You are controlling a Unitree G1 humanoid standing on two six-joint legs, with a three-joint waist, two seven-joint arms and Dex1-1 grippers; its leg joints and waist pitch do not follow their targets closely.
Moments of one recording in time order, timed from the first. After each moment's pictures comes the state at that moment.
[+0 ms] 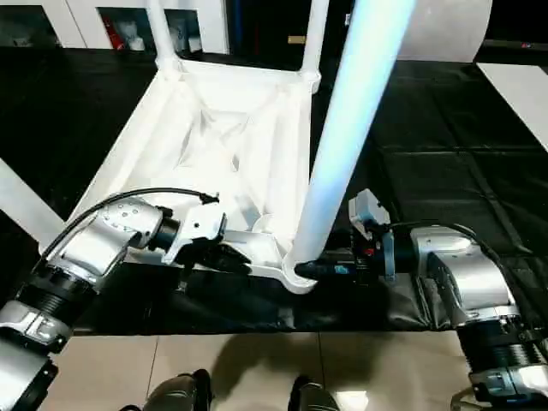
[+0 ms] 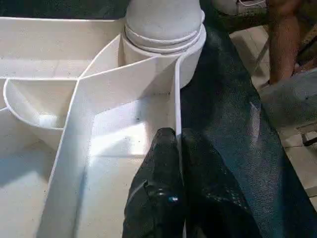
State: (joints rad) left arm -0.66 0.39 -0.37 0.46 -0.02 0.06 -1.39; right arm -0.39 -0.60 0.10 0.21 0.35 0.35 1.40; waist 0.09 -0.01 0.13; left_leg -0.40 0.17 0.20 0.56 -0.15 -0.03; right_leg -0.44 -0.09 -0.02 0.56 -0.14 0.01
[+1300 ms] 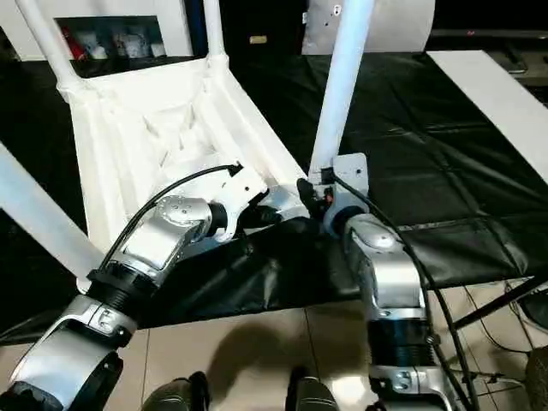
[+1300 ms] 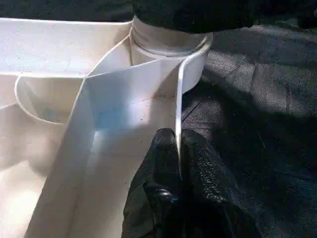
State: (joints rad) left arm -0.72 0.09 -0.27 0.53 0.10 0.36 -0.79; right arm -0.42 -0.14 -0.06 0.09 0.09 0.53 0.35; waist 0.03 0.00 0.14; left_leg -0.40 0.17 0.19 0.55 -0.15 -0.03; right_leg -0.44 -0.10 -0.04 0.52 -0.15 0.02
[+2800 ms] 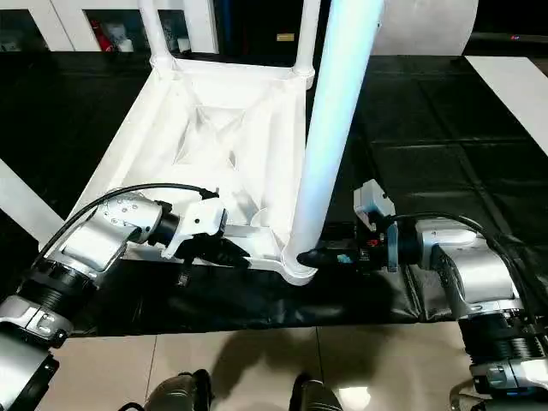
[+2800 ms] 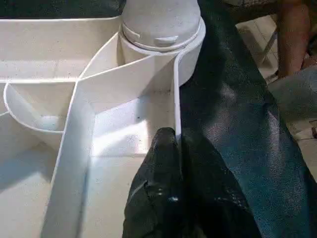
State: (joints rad) left arm -0.68 0.39 -0.37 0.48 0.01 0.04 -1.37; right arm -0.42 -0.60 0.07 0.22 0.34 0.34 1.39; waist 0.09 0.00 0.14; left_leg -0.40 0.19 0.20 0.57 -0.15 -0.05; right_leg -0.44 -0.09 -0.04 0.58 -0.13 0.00
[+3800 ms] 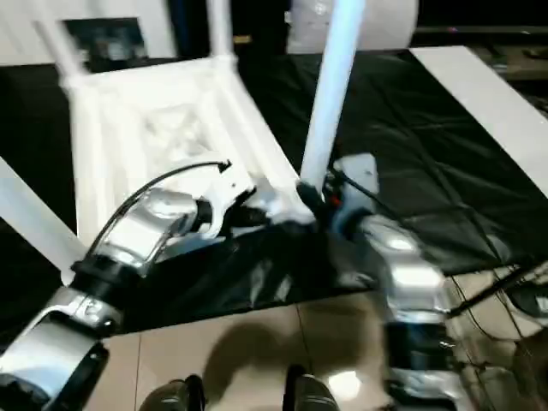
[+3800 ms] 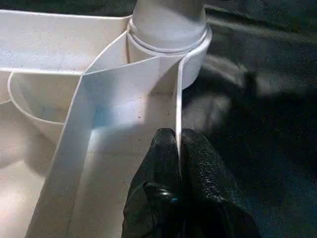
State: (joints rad) left arm -0.76 0.12 -0.24 0.57 0.08 0.40 -0.80; right arm -0.47 -0.01 -0.13 0.12 0.15 0.56 0.21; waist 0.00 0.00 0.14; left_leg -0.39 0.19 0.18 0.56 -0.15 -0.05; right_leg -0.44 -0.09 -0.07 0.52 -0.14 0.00
